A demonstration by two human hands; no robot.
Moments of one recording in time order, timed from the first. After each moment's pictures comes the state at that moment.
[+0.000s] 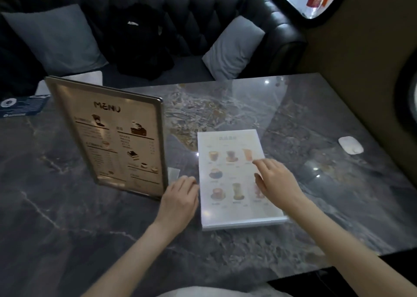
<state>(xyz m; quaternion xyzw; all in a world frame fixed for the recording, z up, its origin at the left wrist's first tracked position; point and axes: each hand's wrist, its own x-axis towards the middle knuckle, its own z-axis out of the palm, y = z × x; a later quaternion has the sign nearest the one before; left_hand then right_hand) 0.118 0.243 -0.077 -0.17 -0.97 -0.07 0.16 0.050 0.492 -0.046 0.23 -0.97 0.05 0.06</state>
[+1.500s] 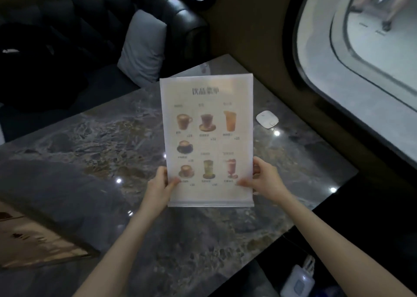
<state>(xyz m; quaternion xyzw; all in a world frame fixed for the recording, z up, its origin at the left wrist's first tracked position) 0.011 0.380 -0.056 0.02 -0.88 -0.44 -0.17 0.066 0.644 -0.040 -0.18 -0.84 0.50 -0.08</state>
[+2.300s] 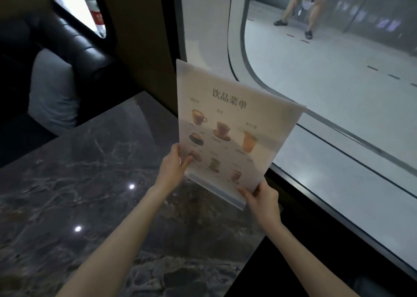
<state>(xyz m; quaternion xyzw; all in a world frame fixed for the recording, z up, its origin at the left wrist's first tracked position) -0.110 0.705 -0.038 -0.20 -0.87 -0.42 -0.15 0.064 0.855 -0.037 -0.33 -0.82 0.44 0.14</state>
